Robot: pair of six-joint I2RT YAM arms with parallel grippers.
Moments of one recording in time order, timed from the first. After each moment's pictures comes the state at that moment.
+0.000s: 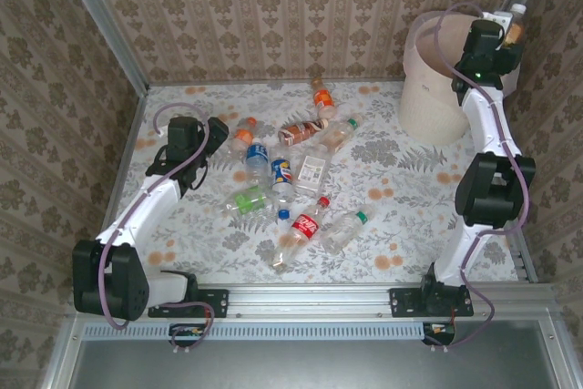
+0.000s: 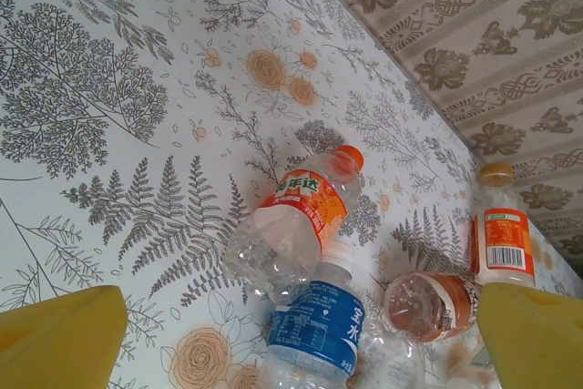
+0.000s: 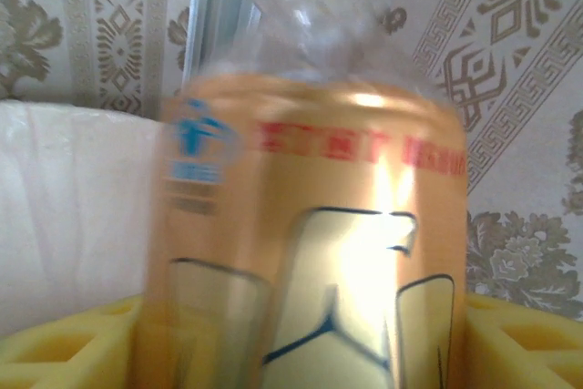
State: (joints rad) left arm -0.22 1.26 0.87 -0.22 -0.08 -0.88; right arm -0.21 1.91 1.81 -0.16 0.65 -0.15
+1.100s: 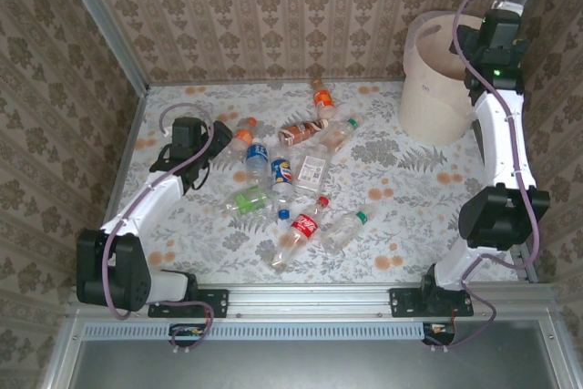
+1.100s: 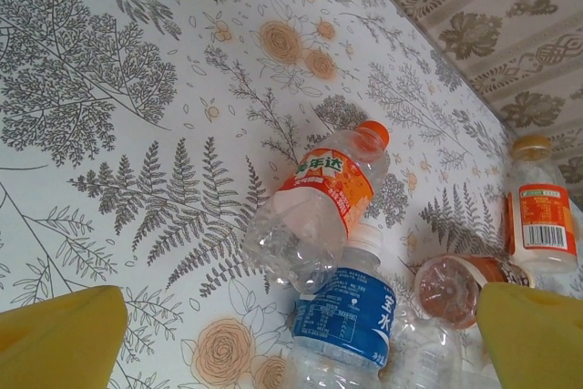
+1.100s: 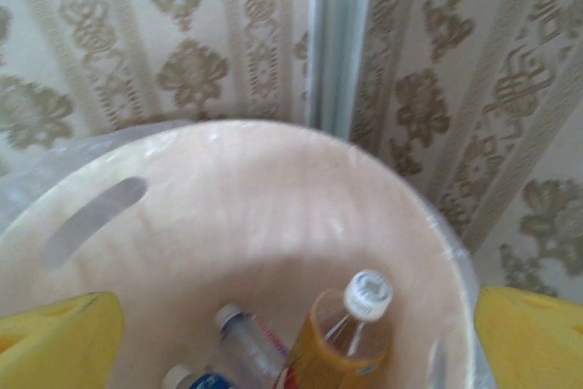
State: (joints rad) left arm -0.22 1.32 0.88 -0.23 -0.06 -0.83; right arm -0.17 1.69 1.85 -0.49 0.34 0.10
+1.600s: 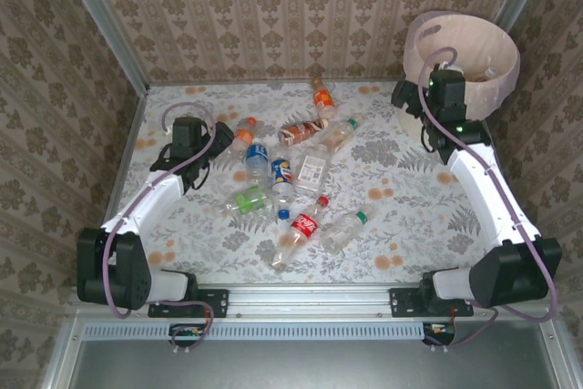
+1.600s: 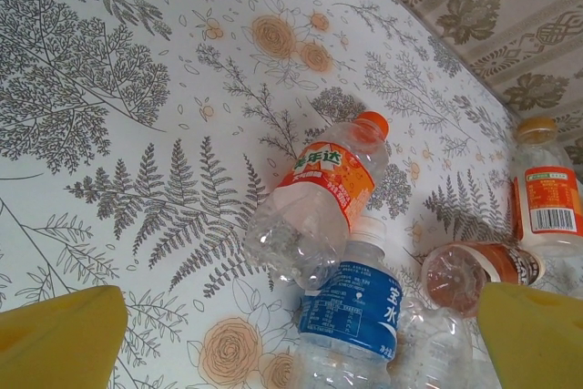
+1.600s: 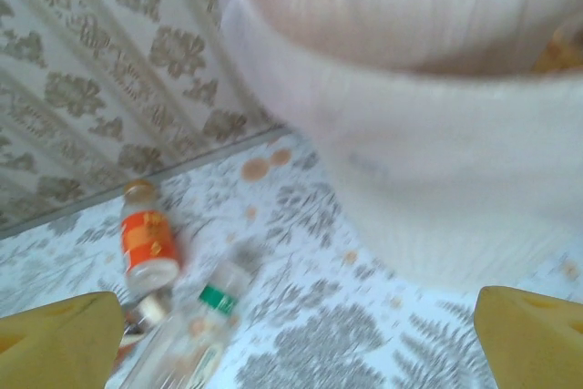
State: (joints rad) left arm -0.22 1.32 0.88 -0.23 -0.04 -0.78; right arm 0.09 1.33 1.28 -0.45 0.21 0.42
